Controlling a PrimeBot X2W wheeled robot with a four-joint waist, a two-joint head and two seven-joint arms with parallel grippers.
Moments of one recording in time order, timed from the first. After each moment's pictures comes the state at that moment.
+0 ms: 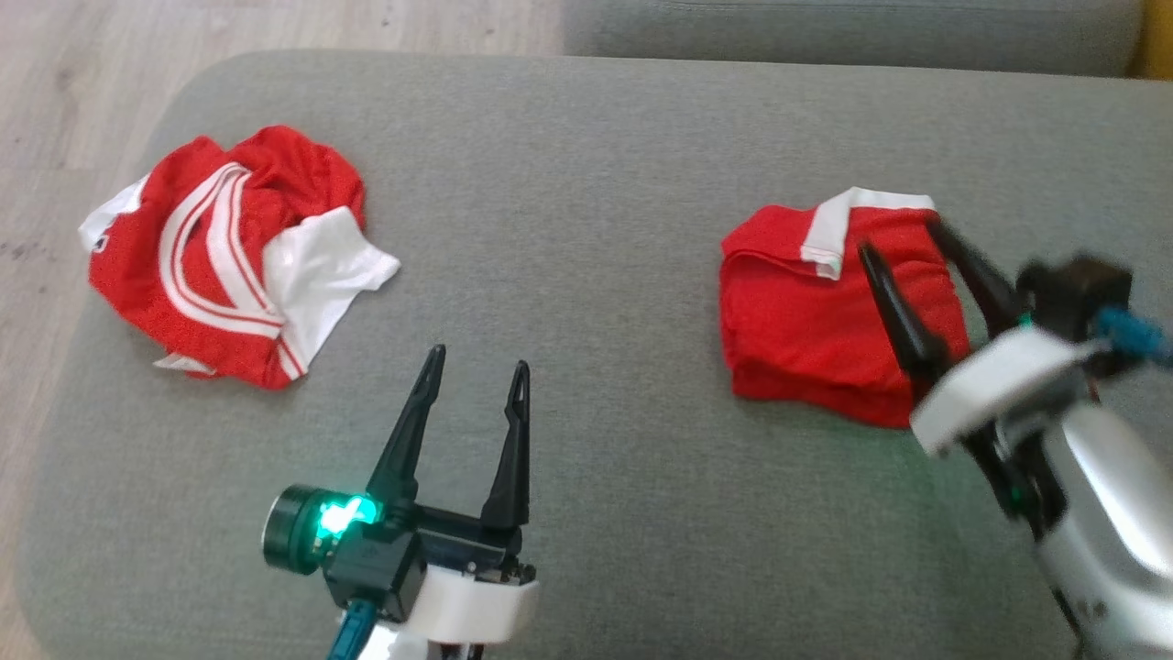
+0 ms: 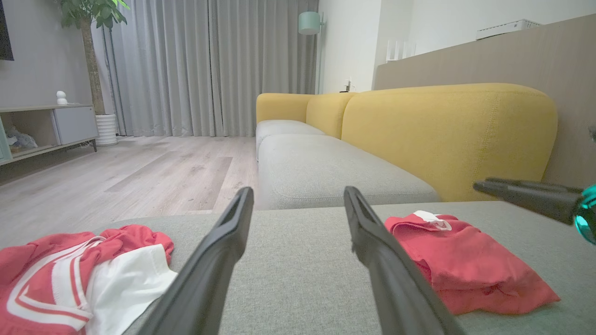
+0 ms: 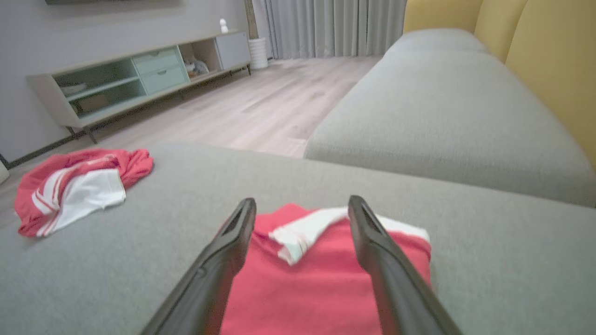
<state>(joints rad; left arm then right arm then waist) -0.06 0.06 -0.42 0.00 -0.12 0.12 -0.26 -0.42 -0.37 0.42 0.32 0.53 0.13 -0.05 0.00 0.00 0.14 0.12</state>
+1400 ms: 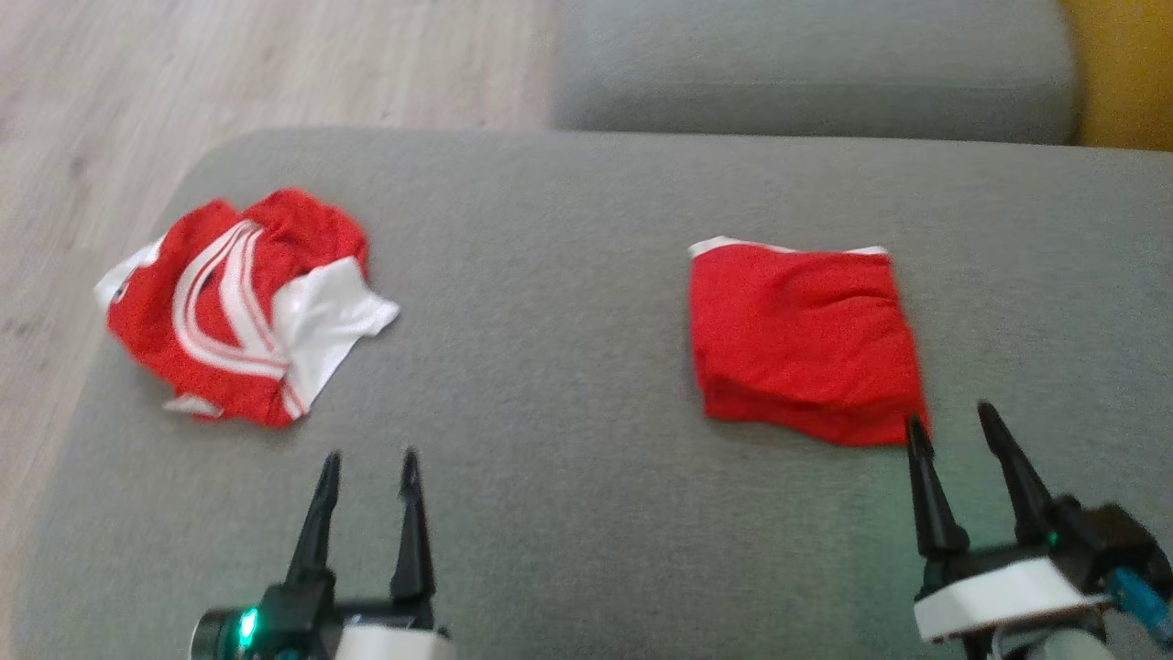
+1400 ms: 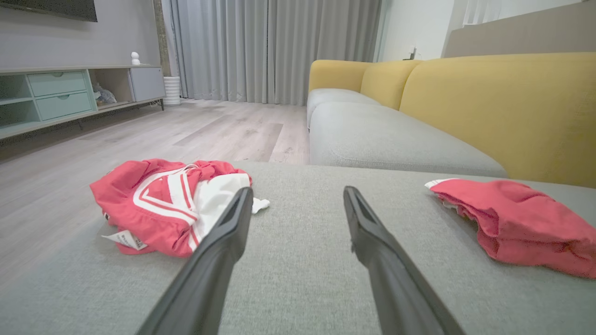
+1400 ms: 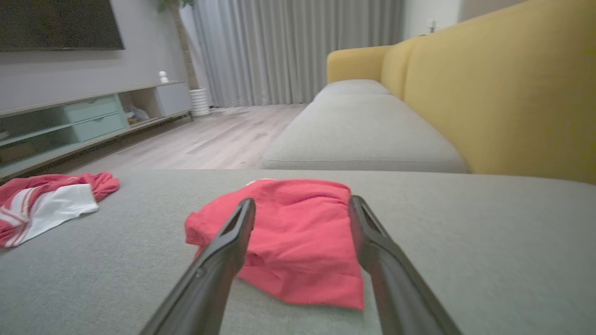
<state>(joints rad) 0.08 0.06 -0.26 0.13 -0.18 0.15 -0.26 0.07 -0.12 0.06 0.17 0.15 0.13 -0.25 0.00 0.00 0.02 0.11</state>
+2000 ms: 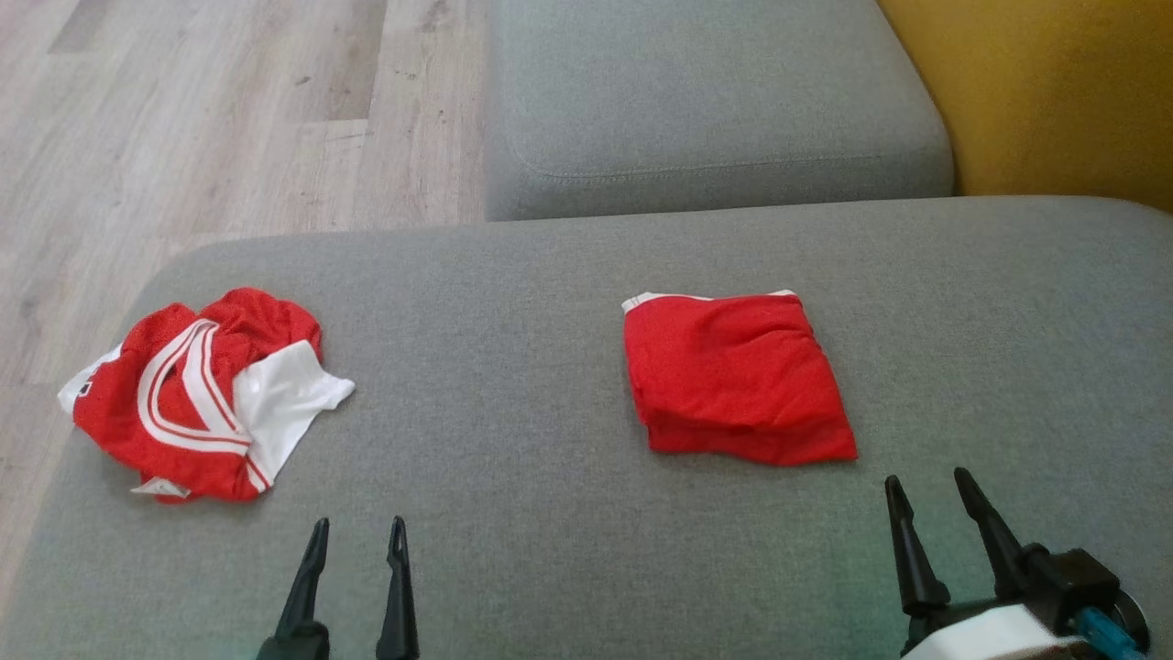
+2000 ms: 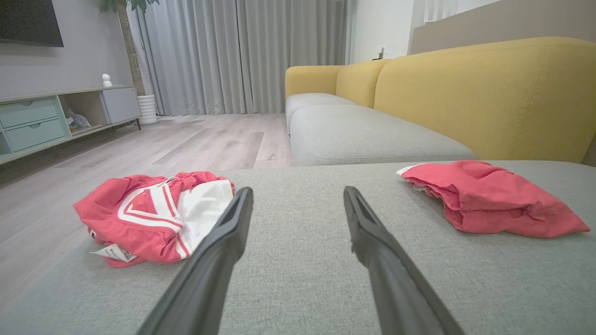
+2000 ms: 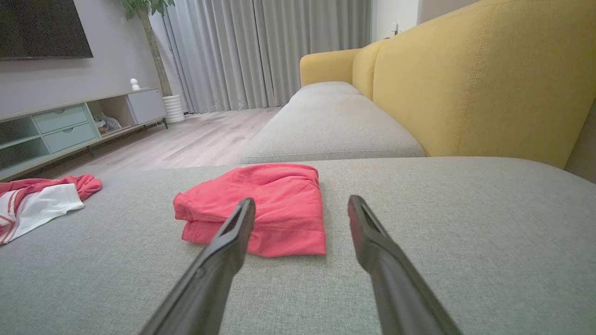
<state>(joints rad) 0.18 0.06 -0.19 0.17 -0.10 0.11 -0.26 0.13 -0.10 0.07 0.25 0.15 0.13 -0.25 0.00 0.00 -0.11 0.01</state>
